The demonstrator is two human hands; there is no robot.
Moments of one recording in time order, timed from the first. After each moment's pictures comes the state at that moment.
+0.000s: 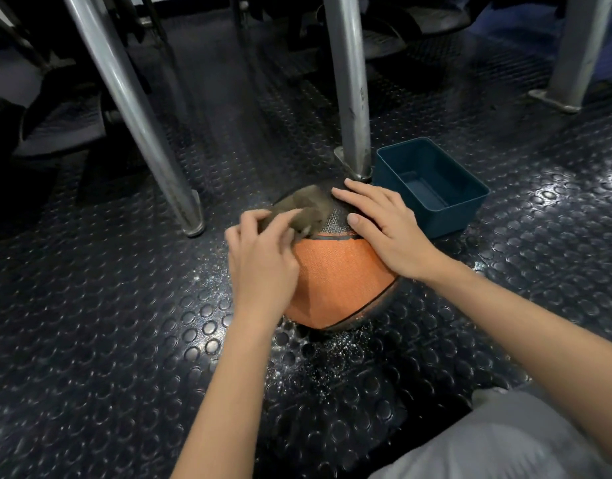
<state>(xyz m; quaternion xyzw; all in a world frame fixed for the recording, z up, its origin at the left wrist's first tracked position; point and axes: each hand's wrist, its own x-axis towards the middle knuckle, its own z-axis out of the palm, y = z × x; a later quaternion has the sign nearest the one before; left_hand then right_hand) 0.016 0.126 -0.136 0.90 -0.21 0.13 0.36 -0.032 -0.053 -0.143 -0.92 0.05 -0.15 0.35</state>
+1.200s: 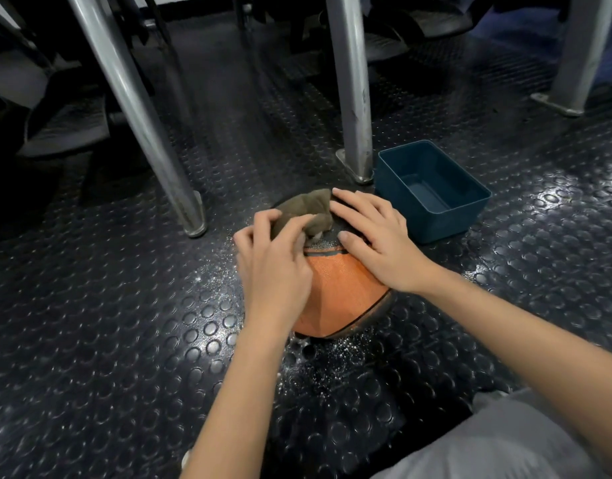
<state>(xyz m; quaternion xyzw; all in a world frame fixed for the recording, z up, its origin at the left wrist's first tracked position) 0.005 0.121 -0.133 0.89 -0.23 0.16 0.37 -0.035 -0.039 -0.148 -0.94 0.01 -0.16 0.31</state>
